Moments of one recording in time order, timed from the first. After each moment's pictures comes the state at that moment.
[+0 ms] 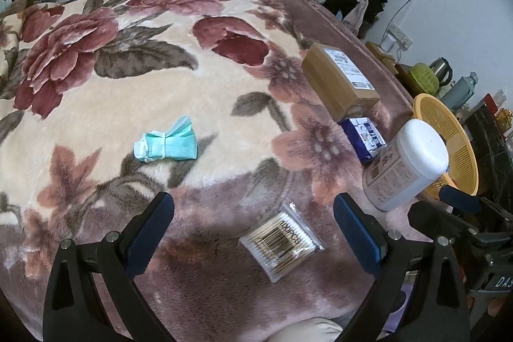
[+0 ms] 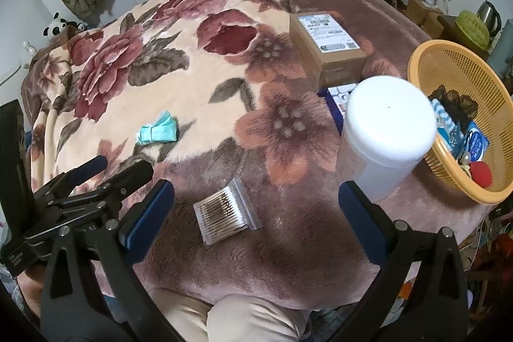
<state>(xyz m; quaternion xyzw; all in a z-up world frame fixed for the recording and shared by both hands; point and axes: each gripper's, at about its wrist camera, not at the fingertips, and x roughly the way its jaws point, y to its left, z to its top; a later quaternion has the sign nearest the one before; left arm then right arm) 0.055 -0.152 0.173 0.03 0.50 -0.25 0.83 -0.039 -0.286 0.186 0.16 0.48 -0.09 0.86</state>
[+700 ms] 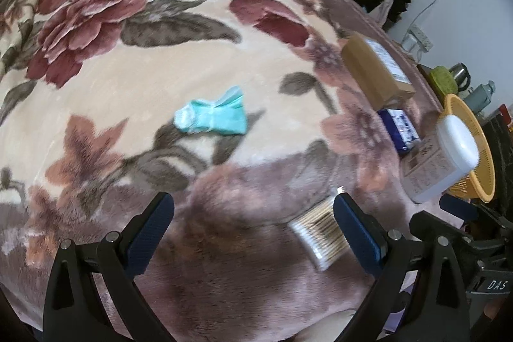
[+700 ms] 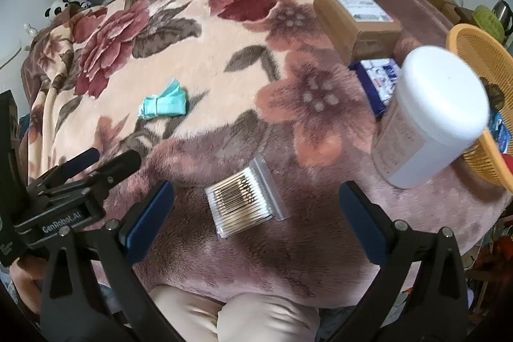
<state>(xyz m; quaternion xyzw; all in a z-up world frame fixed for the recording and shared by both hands) 0.072 -0.097 0.133 0.02 0.53 -0.21 0.82 -0.022 -0.252 0.145 0.15 0.52 -0.06 0.84</state>
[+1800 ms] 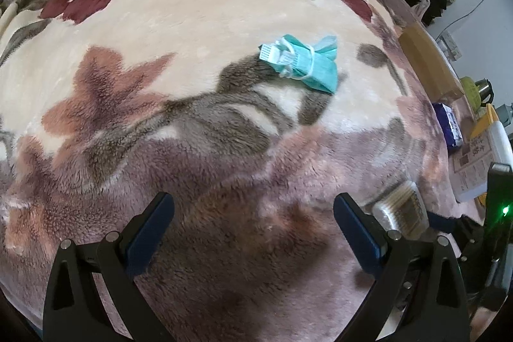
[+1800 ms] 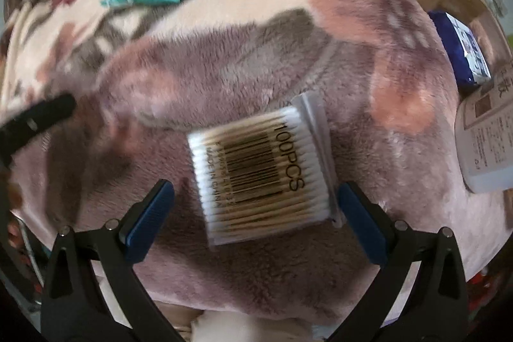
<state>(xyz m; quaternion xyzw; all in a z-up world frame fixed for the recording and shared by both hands) 0.096 -0.034 0.055 -0.02 0.58 -0.16 0.80 0.017 -0.201 0.029 0.05 0.64 -0.03 0.77</state>
